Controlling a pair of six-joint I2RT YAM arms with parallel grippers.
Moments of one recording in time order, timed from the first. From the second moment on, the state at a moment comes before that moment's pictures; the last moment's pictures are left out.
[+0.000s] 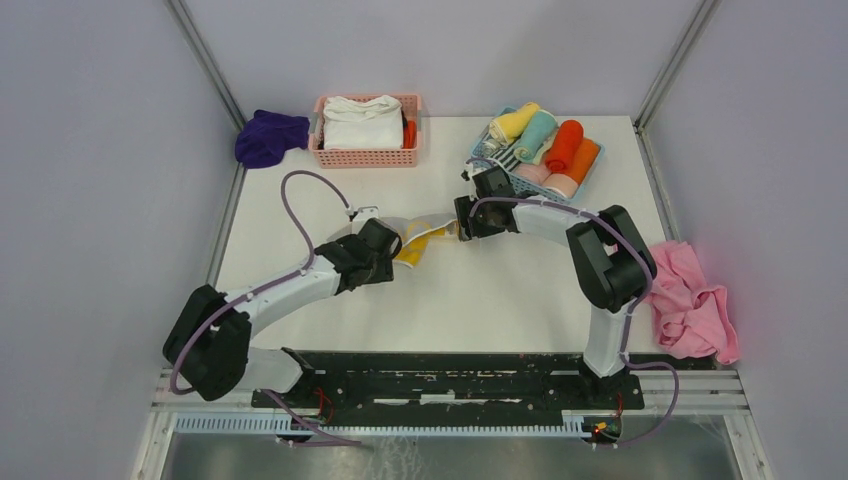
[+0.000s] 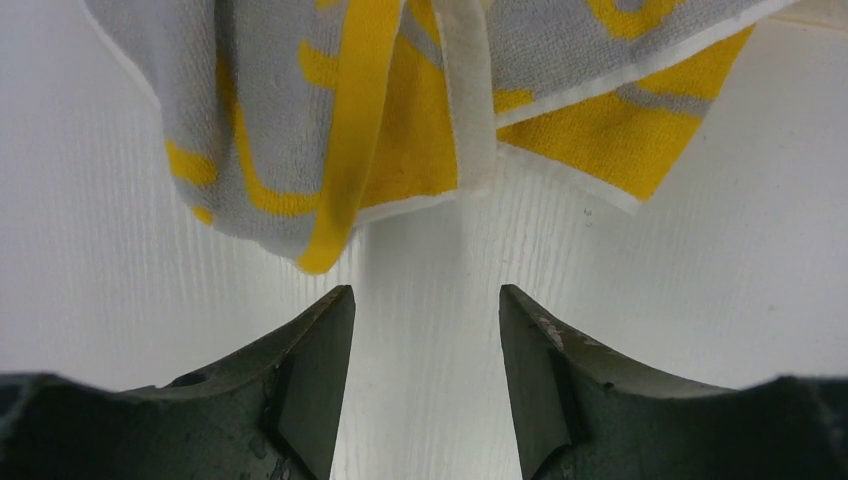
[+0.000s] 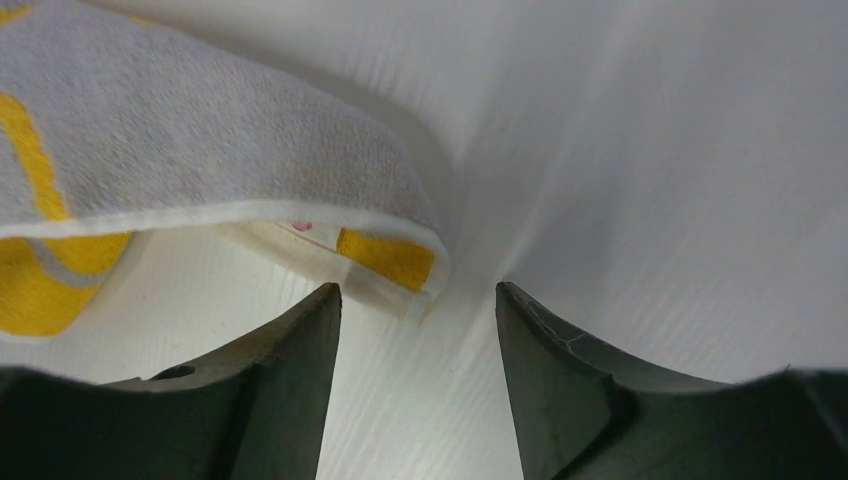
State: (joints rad) left arm -0.66 1.32 0.77 -0.49 -0.38 -0.65; right arm 0.50 1.91 1.21 -0.25 -0.07 0.21
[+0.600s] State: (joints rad) left arm -0.74 1.59 0.90 -0.44 -0.55 -0.61; right arm 0.50 1.96 1.24 -0.22 -0.09 0.24
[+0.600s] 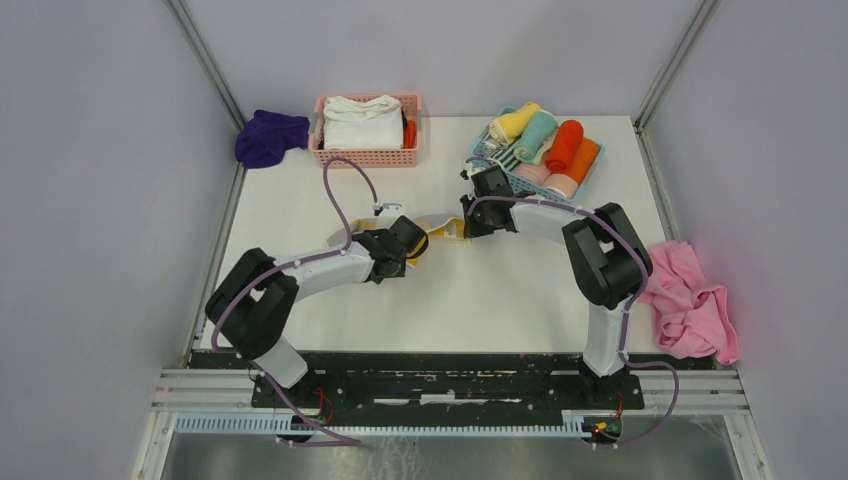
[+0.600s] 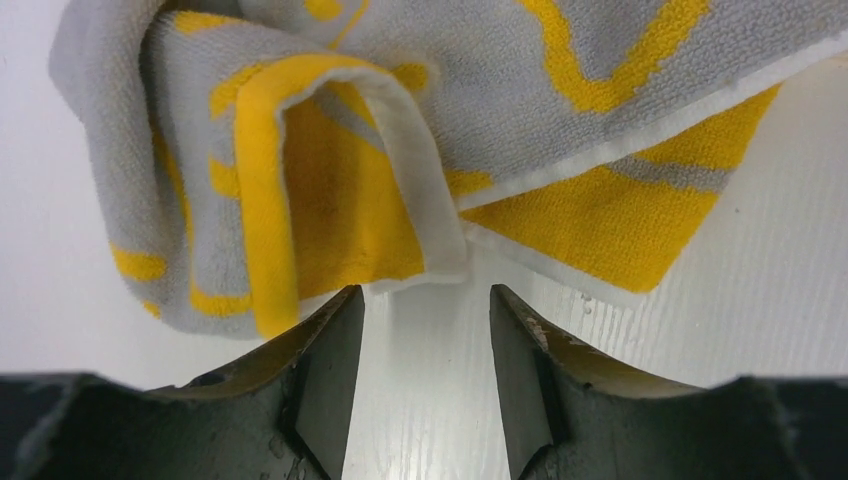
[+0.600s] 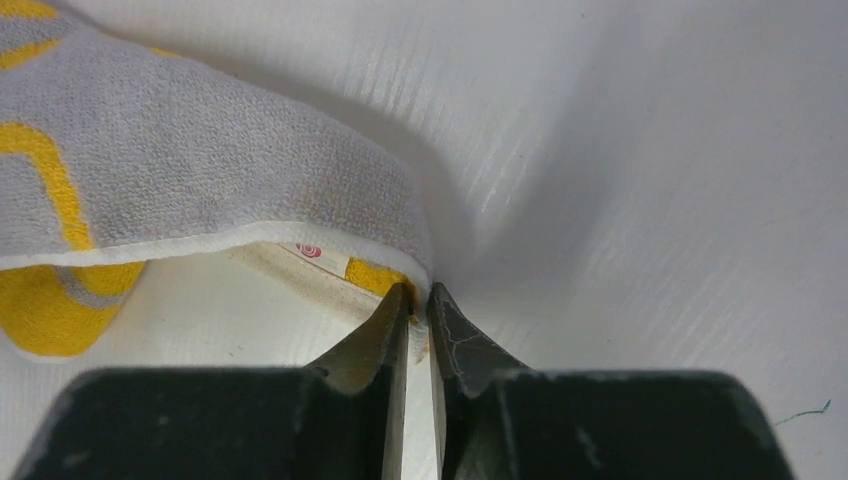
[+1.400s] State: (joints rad) left arm -0.72 1.69 0.96 -0.47 -0.71 -0.57; right arm 0.50 1.84 1.19 -0.34 -0.01 0.16
